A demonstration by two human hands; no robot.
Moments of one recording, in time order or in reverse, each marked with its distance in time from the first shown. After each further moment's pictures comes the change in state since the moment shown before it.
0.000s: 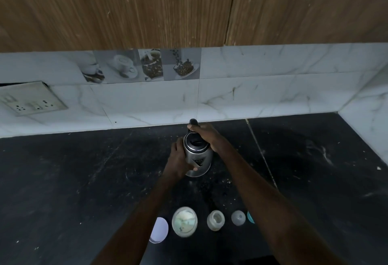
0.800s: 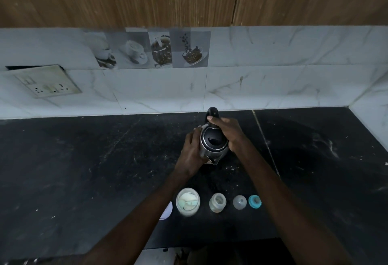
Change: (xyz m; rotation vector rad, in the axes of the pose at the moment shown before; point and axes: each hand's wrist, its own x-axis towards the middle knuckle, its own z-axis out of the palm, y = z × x) left_hand -0.053 0.036 0.014 -0.054 0.092 0.124; right_hand -0.080 0.008 -0.029 0.281 0.101 -0.020
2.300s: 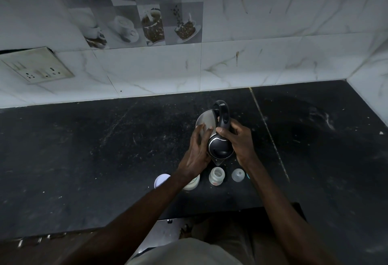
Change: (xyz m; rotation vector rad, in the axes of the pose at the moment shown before) left_hand -0.065 -0.030 0.045 0.149 -0.083 0.298; right_hand -0.110 0.066 -0.030 0.047 0.032 -0.345
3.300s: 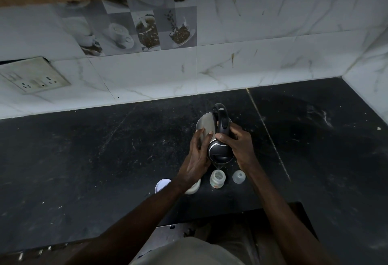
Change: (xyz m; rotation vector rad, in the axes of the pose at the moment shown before) left_hand -0.004 -0.001 0.002 -0.029 -0.002 0.035; right_hand -0.002 0.015 -0.009 -0.147 0.030 -0.050
